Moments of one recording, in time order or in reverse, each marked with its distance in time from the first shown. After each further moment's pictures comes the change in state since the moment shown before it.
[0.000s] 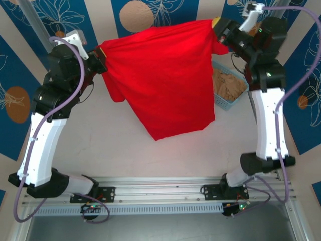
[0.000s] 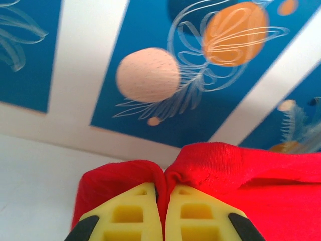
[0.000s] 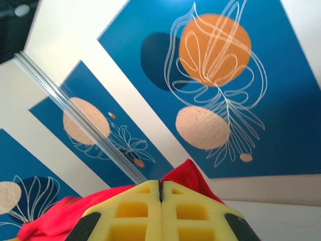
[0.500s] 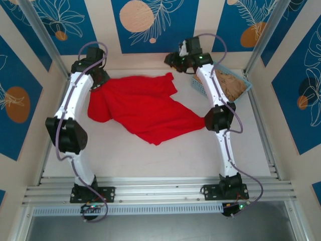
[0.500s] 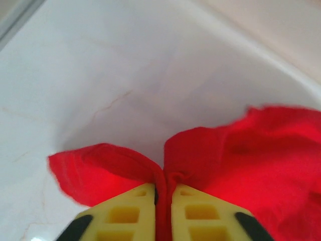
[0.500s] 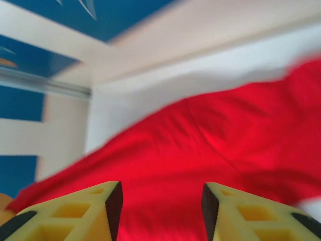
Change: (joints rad) left arm 0.336 0.531 -0.067 -0.216 0.080 -0.134; right arm 0.175 0.887 0.505 -0.410 -0.024 -0.013
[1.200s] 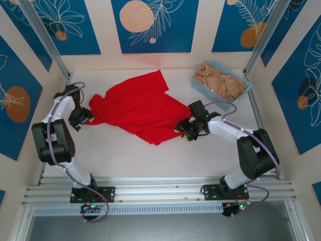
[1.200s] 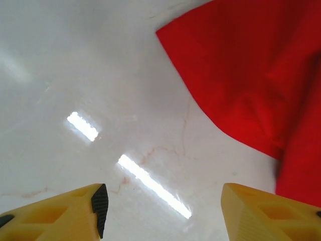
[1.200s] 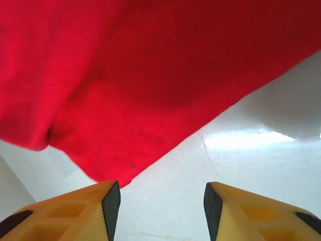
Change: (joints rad) left arm 0.335 -0.160 -0.689 0.103 0.226 0.032; right arm 0.132 -0.927 -1.812 0.484 0.067 0.376
